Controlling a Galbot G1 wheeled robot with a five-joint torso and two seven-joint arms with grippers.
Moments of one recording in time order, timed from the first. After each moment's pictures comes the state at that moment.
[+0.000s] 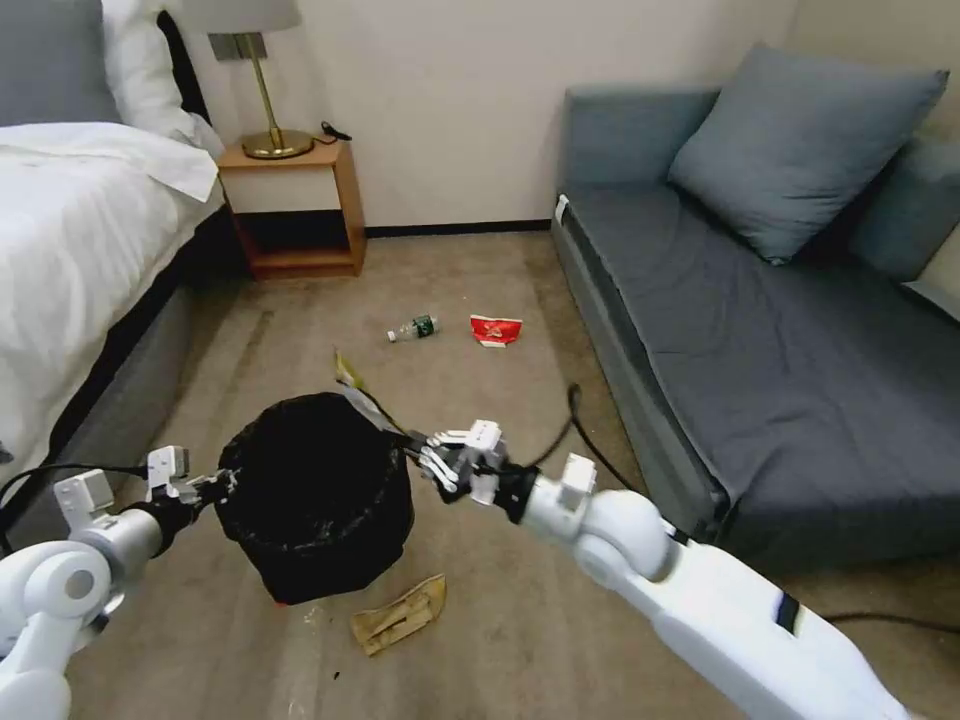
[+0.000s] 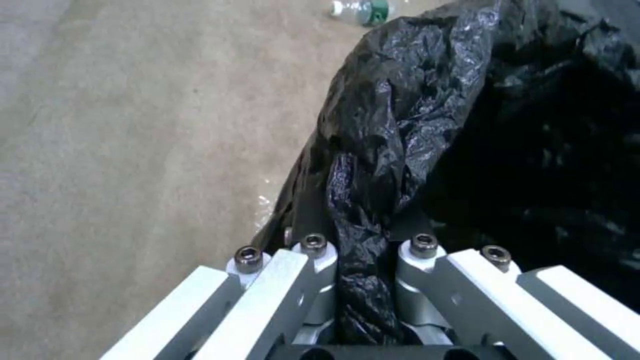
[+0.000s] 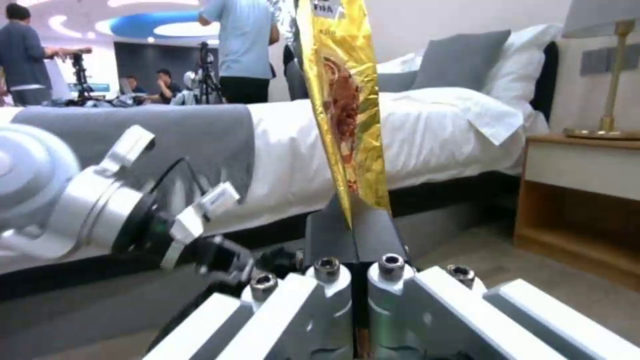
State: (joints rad) left arm 1.45 -1.02 -0.93 -1.92 -1.02 0.74 0.01; right arm -0.72 1.07 -0.34 1.81 0.59 0.08 -0.28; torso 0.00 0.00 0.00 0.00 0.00
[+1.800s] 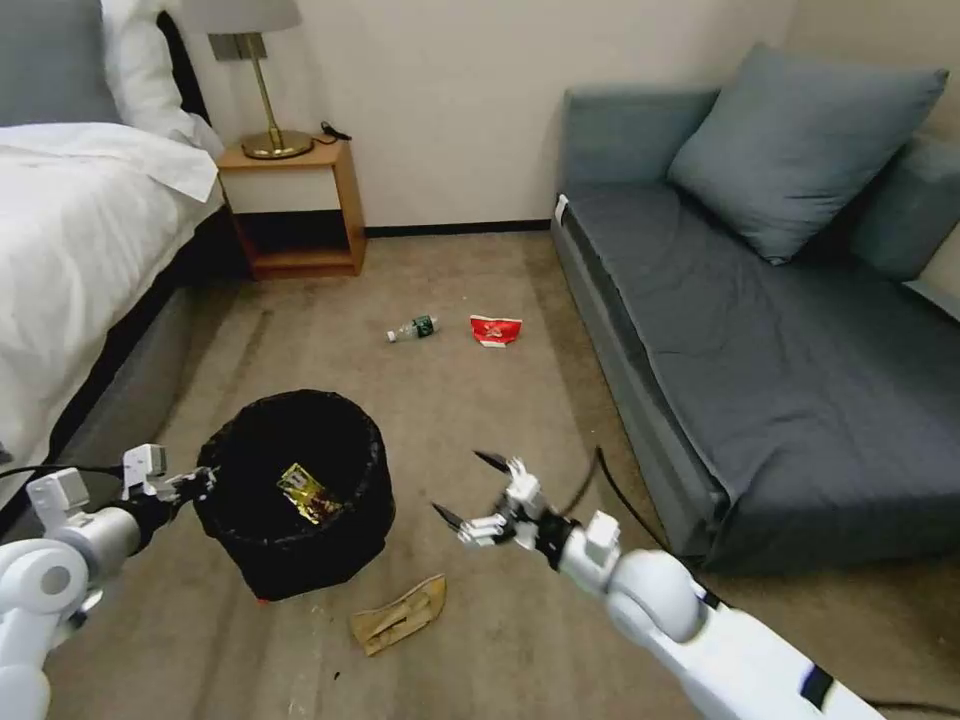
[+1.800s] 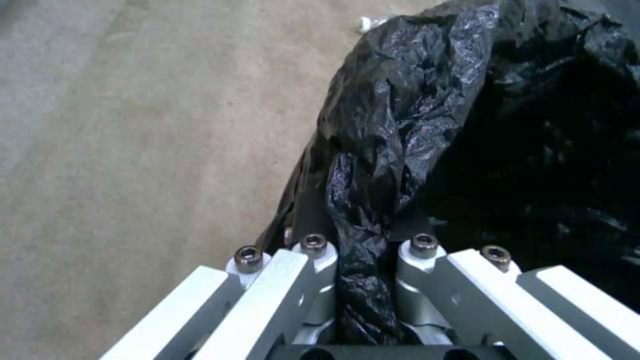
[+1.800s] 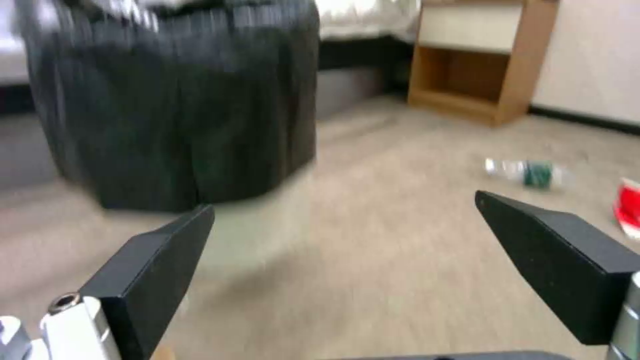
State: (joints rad) left arm 1.43 -0.97 -0.98 -1.86 -1.07 0.74 0.00; right arm -1.13 0.98 -0.09 1.69 0.33 0.18 -0.30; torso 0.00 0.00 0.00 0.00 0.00
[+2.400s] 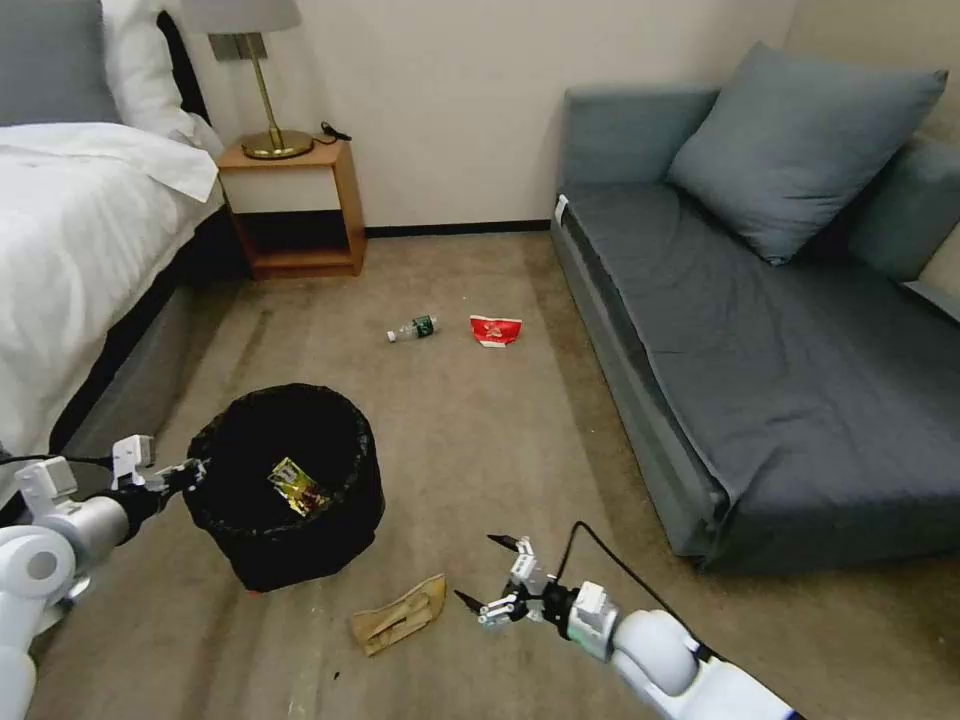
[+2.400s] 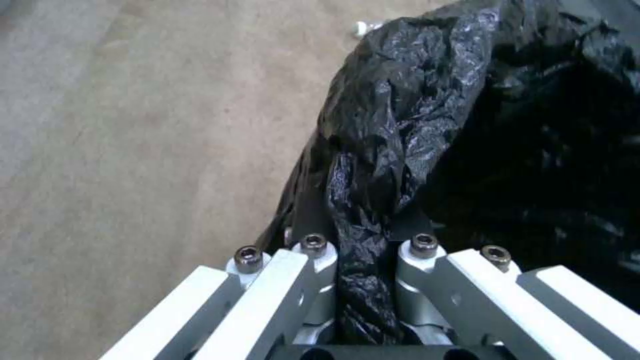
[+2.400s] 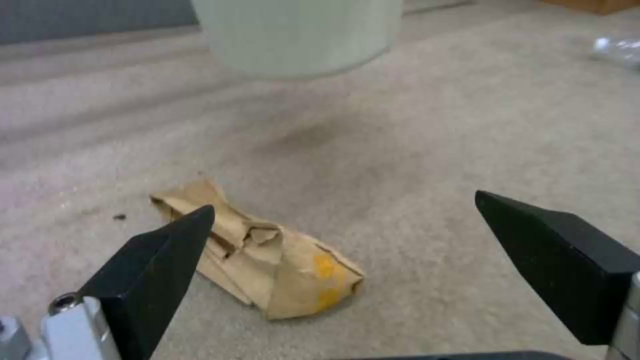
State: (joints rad) left arm 1.41 -0.94 -0.96 -1.84 -1.10 0.74 0.00; right arm -1.04 1.11 -0.25 1.37 0.17 0.19 -0.36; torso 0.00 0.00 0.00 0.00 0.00
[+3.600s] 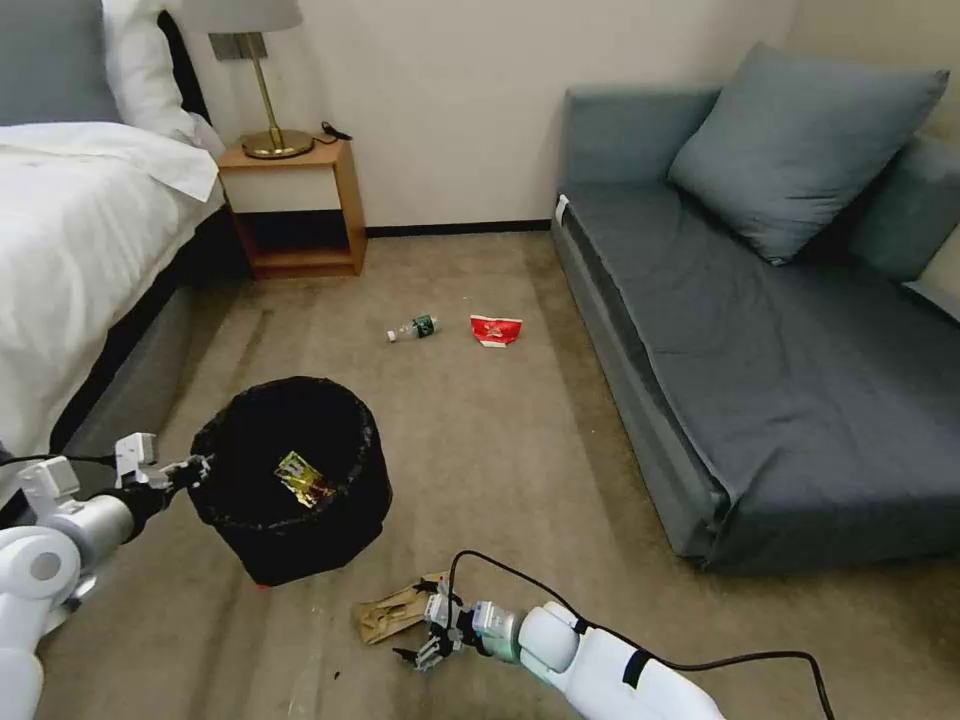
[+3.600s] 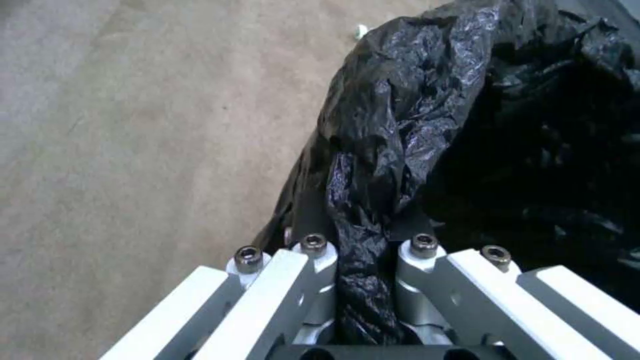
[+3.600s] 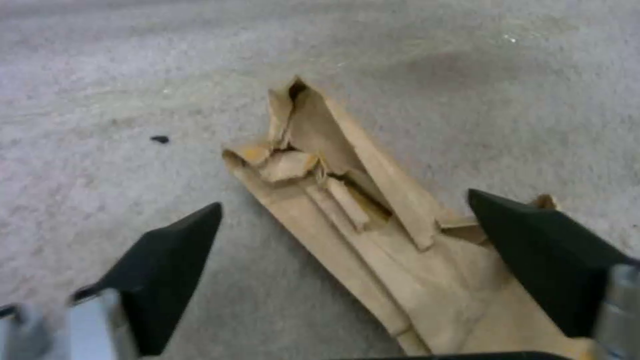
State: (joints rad) left arm 1.40 -0.98 -0.97 -1.84 -1.09 0.74 -0.01; right arm -0.83 1.37 -0.50 0.94 0.05 0.22 -0.37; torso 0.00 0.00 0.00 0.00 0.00
